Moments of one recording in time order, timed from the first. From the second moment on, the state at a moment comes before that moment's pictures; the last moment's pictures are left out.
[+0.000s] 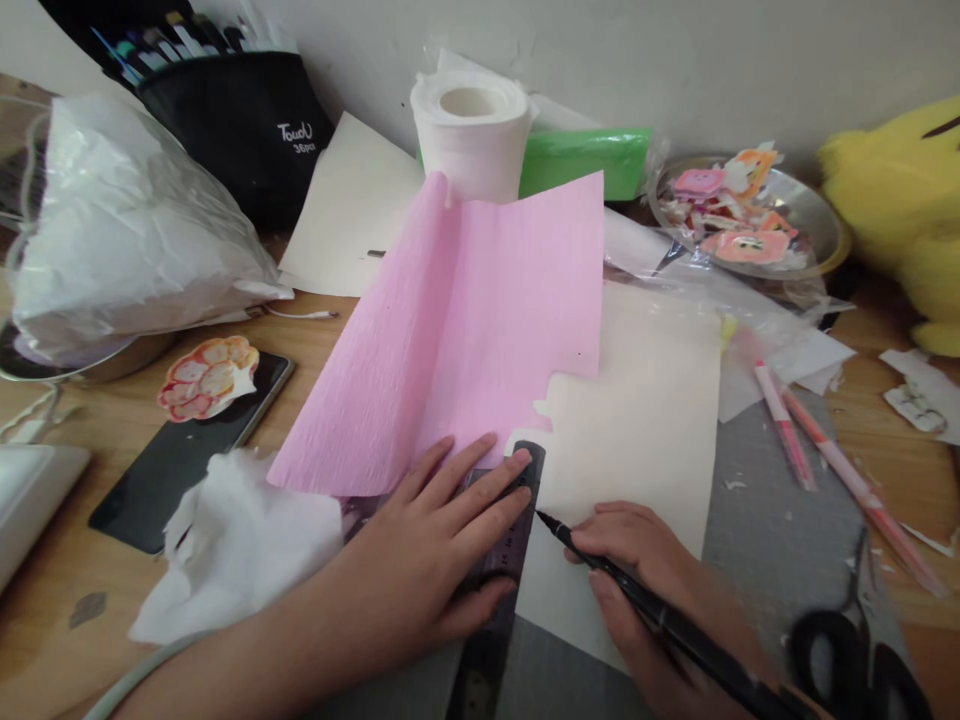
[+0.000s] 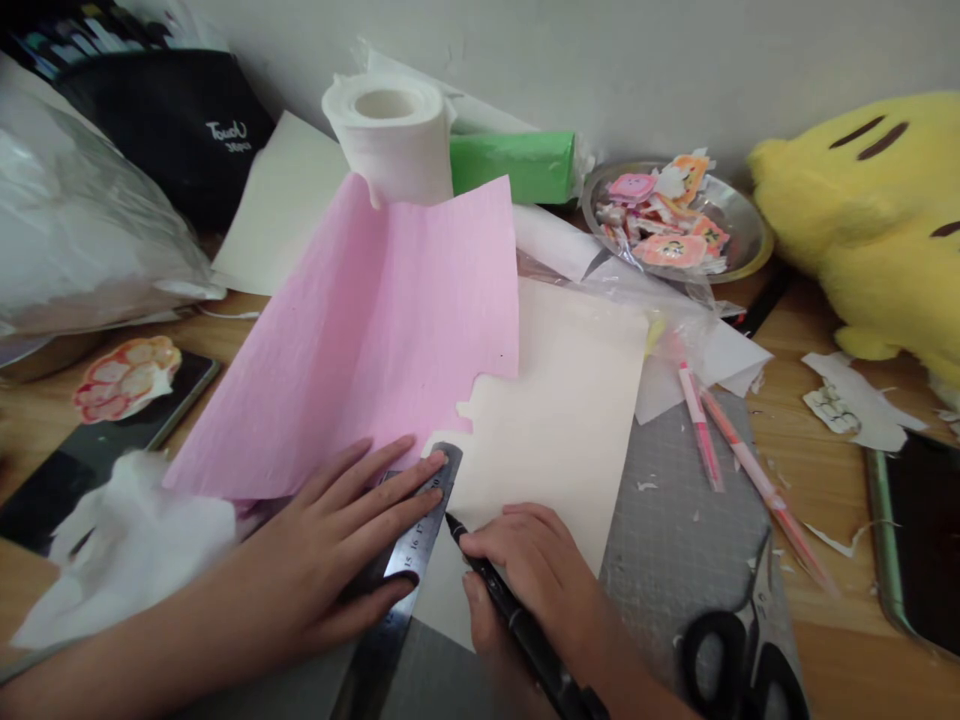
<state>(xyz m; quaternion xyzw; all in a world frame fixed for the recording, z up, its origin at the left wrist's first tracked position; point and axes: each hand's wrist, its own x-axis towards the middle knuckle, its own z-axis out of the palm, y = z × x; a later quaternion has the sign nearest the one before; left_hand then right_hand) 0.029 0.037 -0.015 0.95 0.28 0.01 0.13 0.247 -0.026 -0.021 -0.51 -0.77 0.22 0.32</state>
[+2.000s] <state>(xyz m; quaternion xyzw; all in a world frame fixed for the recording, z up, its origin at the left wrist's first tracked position) 0.029 0.038 -0.016 0.95 0.27 0.00 0.13 0.243 -0.030 -0.007 -0.51 -0.75 0.32 0.29</state>
